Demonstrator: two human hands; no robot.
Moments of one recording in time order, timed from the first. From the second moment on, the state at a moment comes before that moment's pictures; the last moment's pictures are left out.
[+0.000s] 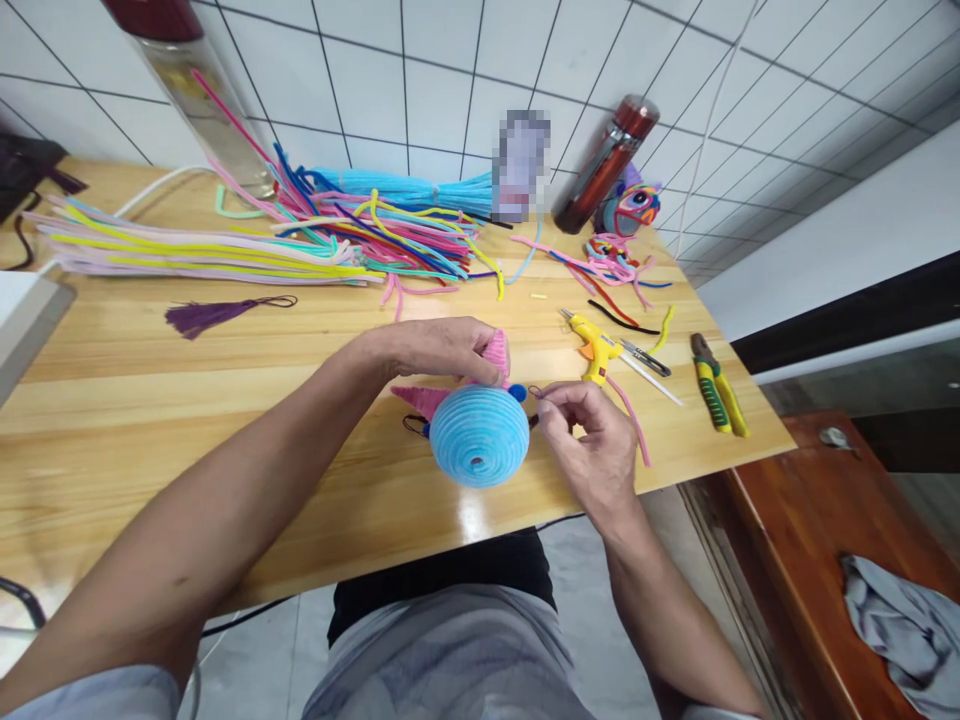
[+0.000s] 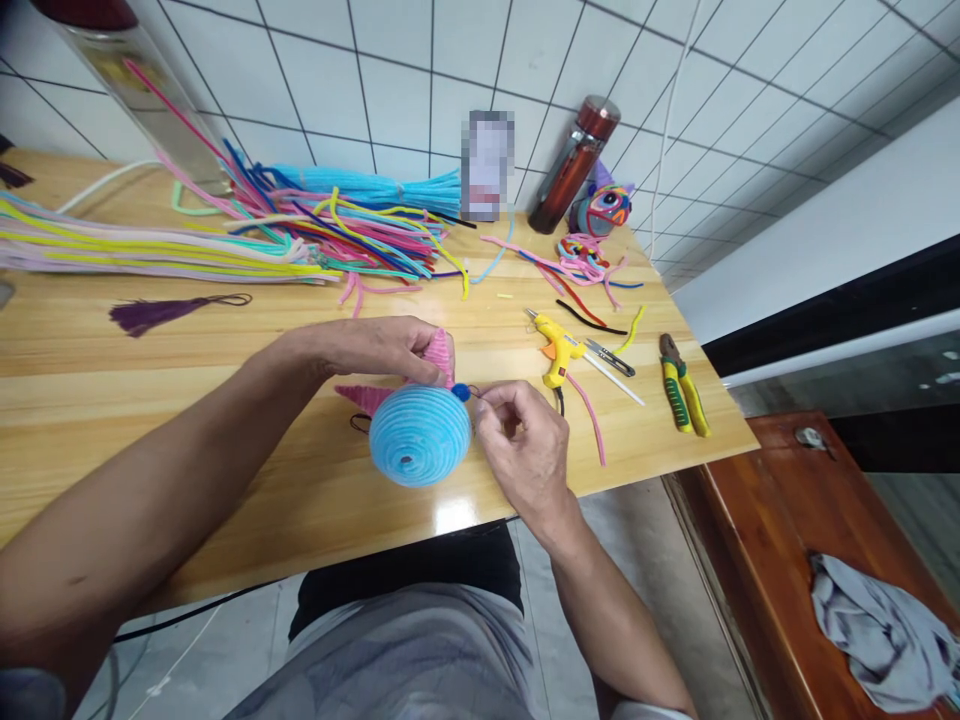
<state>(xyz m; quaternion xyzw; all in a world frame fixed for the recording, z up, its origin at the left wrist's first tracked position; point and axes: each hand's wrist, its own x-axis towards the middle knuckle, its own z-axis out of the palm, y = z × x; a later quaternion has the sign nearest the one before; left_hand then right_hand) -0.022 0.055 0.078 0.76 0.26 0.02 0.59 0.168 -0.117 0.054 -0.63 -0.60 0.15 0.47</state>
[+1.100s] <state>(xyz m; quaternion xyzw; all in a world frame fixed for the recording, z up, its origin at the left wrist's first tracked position) 0.014 -0.026 0.101 0.92 0.25 0.21 0.20 0.159 -0.093 0.094 -0.45 -0.29 0.48 0.69</state>
